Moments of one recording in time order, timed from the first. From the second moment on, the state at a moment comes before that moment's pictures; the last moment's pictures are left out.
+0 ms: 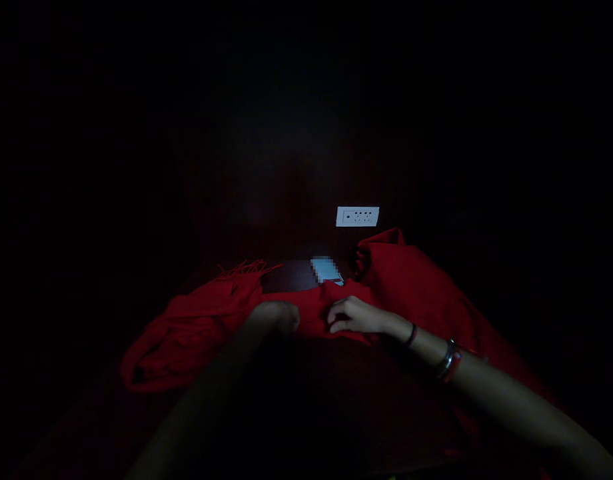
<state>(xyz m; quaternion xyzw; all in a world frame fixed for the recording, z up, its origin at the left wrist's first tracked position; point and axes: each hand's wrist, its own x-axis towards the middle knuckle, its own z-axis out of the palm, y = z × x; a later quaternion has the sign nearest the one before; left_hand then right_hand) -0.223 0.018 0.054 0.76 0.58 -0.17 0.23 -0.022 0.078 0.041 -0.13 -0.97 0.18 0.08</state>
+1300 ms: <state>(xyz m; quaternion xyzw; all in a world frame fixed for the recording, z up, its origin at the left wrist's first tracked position) -0.319 0.050 0.014 0.67 0.74 0.04 0.10 -0.084 0.168 0.072 -0.37 -0.93 -0.03 -0.06</state>
